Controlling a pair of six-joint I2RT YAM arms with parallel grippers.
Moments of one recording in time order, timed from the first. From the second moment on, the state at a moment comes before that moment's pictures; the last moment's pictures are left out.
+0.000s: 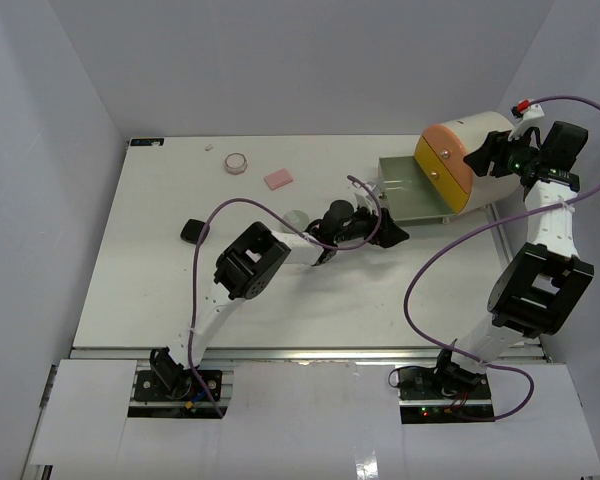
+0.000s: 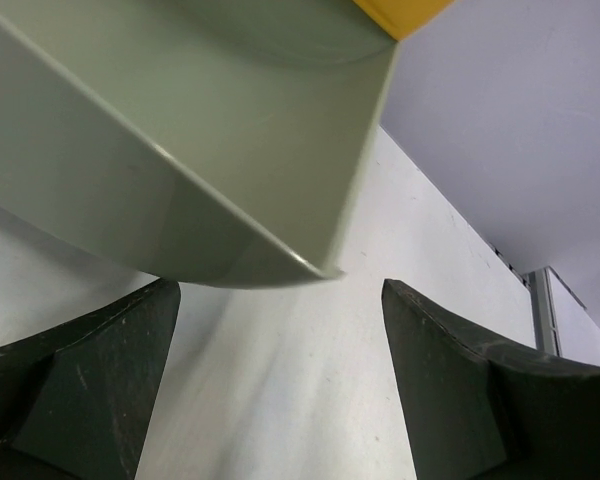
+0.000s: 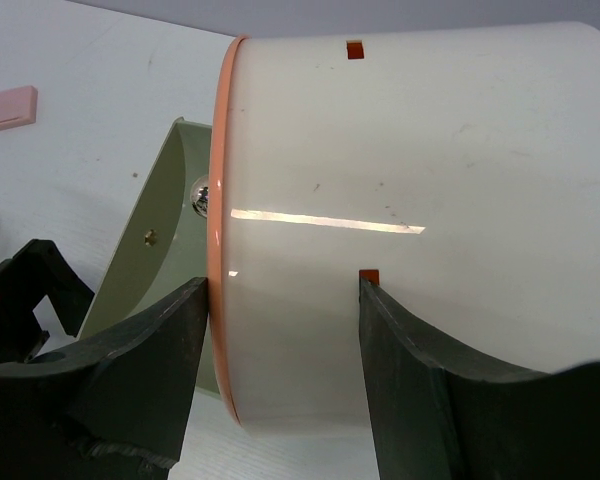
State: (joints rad) left arm -0.83 2.52 1.67 0.79 0.40 -0.61; right arm -0.39 1.66 1.48 -0.29 -0.78 -0.25
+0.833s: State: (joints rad) left arm -0.81 2.24 1.61 0.57 0.17 -0.55; right arm -0.38 1.63 1.41 -0.22 -0.82 -0.11
